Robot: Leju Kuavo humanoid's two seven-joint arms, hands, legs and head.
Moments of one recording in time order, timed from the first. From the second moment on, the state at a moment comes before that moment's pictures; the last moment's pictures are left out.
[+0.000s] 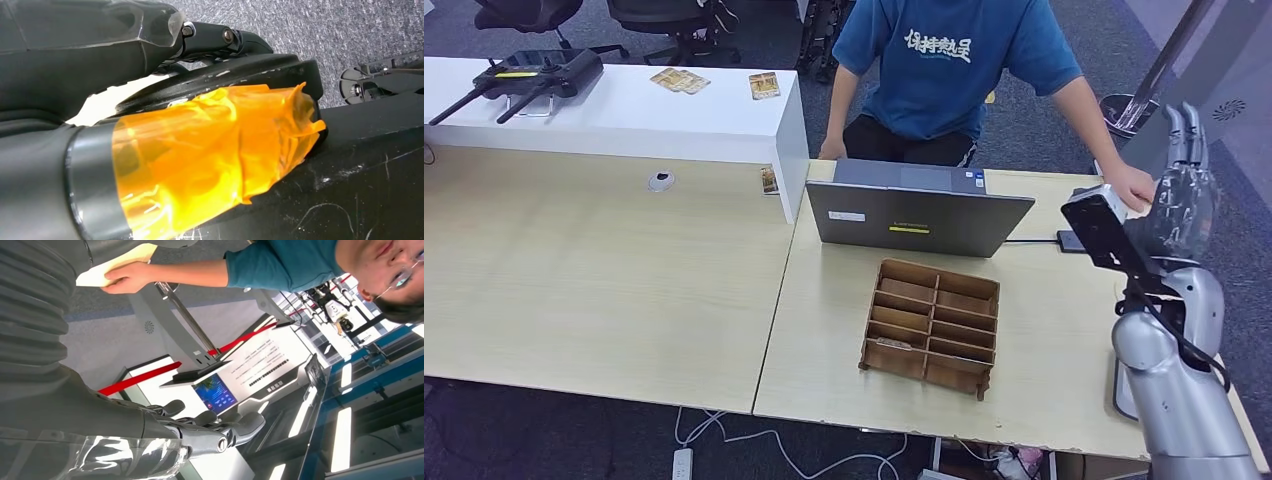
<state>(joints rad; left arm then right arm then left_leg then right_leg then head) -0.16 -0.06 -1.47 -0.10 1.48 0.29 0.17 -0.60 -0.22 0.22 -1.28 0.72 -0.40 -0.02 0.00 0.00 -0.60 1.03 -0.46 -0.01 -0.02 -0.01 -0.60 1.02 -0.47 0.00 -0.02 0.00</state>
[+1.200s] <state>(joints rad) -0.15 -0.07 -1.47 -0.10 1.56 0.32 0.13 0.11 -0.27 0.06 -1.81 0.87 -0.57 -0.13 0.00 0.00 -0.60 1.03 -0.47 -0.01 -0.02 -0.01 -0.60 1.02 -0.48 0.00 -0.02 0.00</state>
